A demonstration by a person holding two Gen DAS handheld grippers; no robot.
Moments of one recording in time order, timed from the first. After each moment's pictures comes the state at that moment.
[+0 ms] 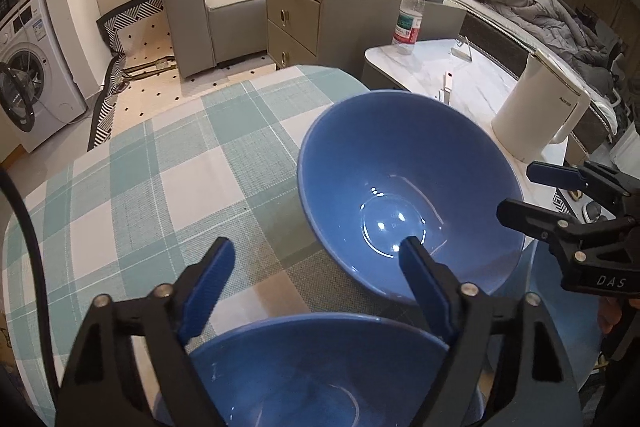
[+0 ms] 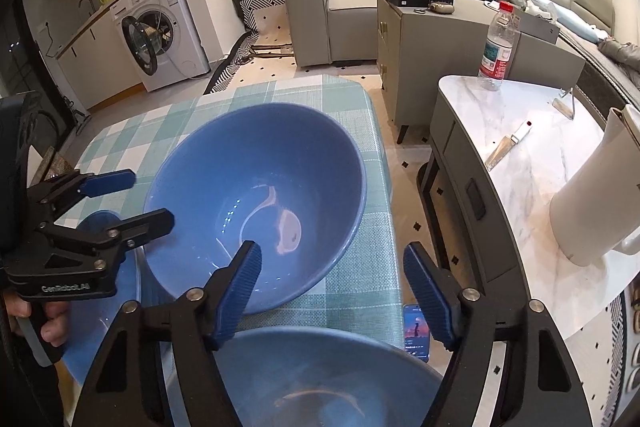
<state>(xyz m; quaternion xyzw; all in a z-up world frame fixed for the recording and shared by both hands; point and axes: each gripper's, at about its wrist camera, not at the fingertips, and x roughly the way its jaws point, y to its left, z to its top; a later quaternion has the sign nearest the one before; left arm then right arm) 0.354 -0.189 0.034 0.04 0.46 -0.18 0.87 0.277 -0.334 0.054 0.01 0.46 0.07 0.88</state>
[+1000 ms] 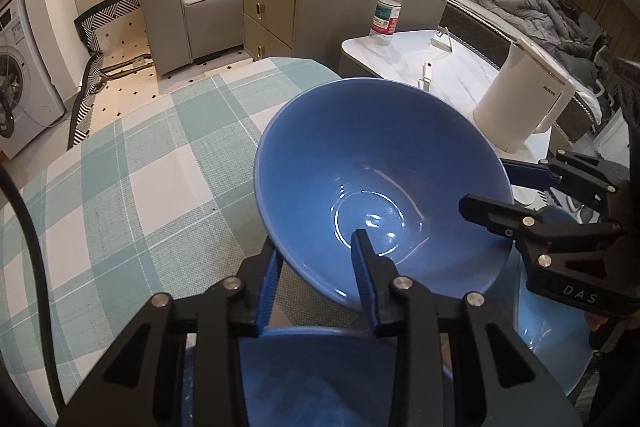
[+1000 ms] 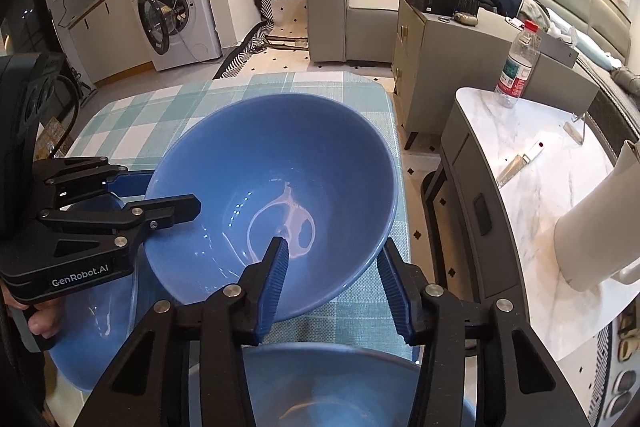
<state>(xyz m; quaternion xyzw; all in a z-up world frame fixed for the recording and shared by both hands) 0.356 -0.201 0.029 0.04 0.47 -0.21 0.86 0.284 -0.314 0.044 -0.04 0.46 0.09 0.88</state>
